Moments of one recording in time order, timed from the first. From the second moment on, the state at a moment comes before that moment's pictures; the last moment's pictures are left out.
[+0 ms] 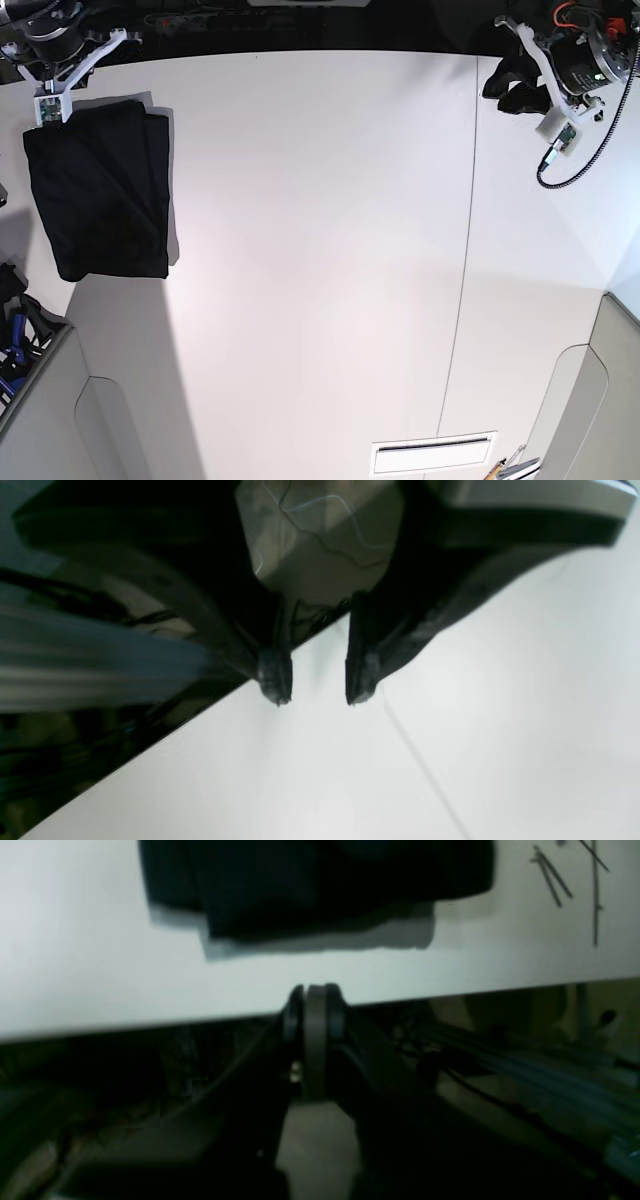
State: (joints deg) left arm 38.4 -22.2 -31.8 126.4 -55.0 -36.2 71.8; right arm -45.8 12.1 18.5 134.8 5.6 5.3 -66.3
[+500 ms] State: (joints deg) left arm 54.9 -22.4 -31.8 125.8 -46.8 -35.6 73.4; right arm -54.0 22.7 18.5 115.2 27.8 25.3 -70.7
